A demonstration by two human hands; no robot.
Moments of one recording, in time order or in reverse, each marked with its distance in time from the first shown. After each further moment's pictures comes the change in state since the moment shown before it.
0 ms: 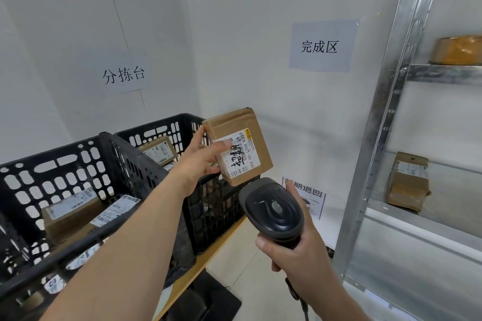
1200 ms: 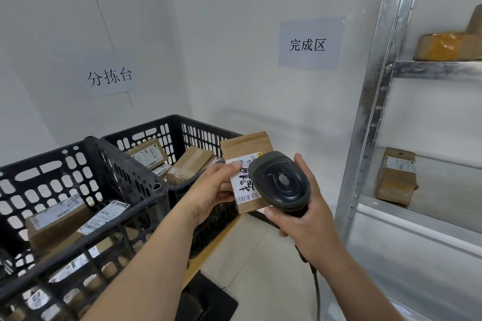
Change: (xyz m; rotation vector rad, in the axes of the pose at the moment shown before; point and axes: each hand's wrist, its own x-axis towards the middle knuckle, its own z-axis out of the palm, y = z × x) left_hand -0.015 -0.040 0.036 0.016 -0.247 -0.098; right_hand 0.029 -0.010 -0.027 -0.034 0.126 -0.082
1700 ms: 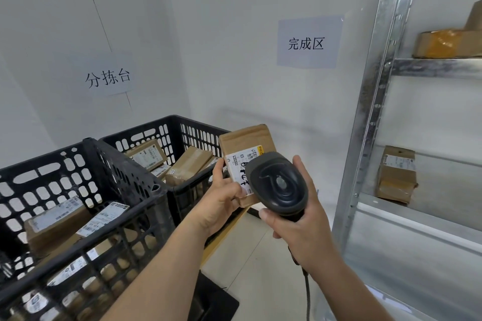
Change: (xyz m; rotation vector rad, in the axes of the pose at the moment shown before) left_hand 0.000 -0.018 0.020 -0.282 -0.125 0.116; right_hand -0.005 -0.001 0.009 0.015 0.012 -0.013
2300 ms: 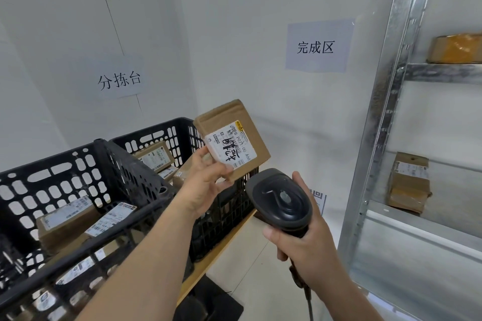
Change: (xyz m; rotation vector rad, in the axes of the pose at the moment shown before) left_hand 0.006 0.039 -0.026 -0.052 0.265 0.080; right_hand -0.005 0.012 0.001 0.057 -0.059 0.047
